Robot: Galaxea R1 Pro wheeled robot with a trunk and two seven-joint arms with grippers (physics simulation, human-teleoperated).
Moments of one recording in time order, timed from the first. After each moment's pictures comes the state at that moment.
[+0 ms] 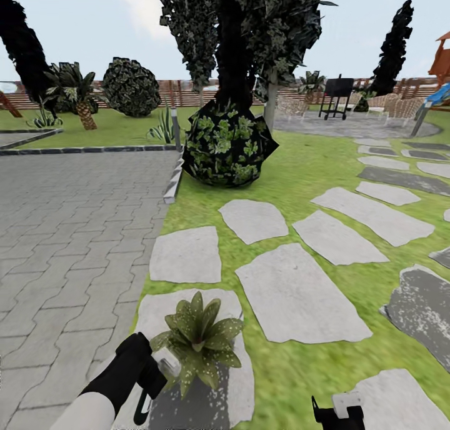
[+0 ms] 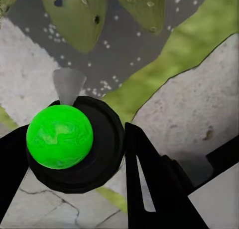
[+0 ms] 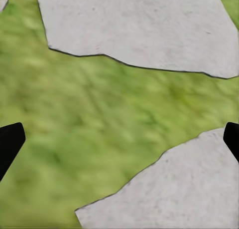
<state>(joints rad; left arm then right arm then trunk) -0.55 -0.04 0.06 -0.69 -1.00 0.73 -0.85 -0.43 -0.10 0.29 -0.03 -0.13 -0.59 -0.14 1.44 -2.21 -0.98</state>
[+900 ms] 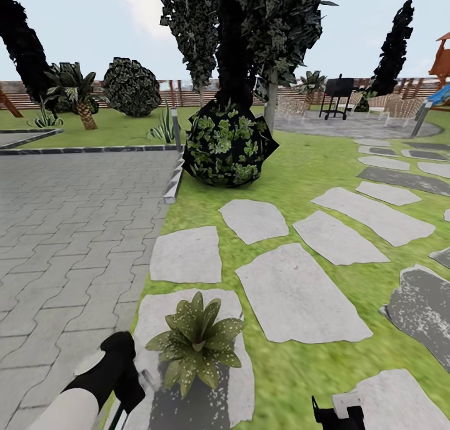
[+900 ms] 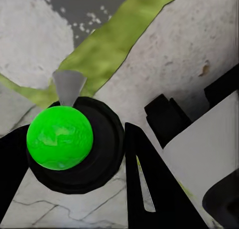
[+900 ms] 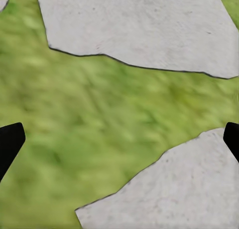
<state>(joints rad) -0.57 0.04 0.05 -0.67 -1.24 0.73 -1.15 -0.43 -0.10 0.29 -0.03 -0.13 -0.59 -0.14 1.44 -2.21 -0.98</state>
